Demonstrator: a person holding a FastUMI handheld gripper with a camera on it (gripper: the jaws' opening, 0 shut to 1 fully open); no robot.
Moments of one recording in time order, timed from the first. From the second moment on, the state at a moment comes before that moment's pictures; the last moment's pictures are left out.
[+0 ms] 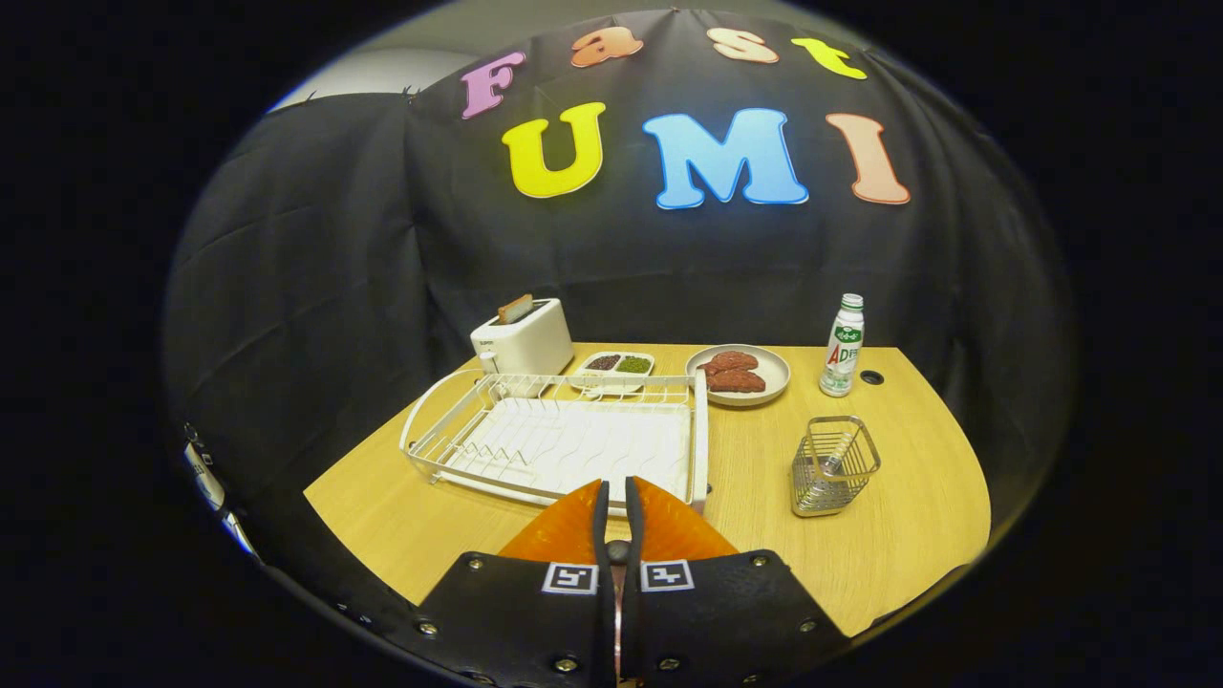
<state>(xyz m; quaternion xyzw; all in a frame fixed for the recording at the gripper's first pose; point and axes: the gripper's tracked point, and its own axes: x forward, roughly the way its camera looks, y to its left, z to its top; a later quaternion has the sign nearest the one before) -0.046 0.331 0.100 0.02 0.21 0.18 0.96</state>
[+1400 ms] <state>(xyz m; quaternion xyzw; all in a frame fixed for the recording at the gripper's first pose) -0.029 0.194 0.223 0.00 0.06 0.09 0.99</state>
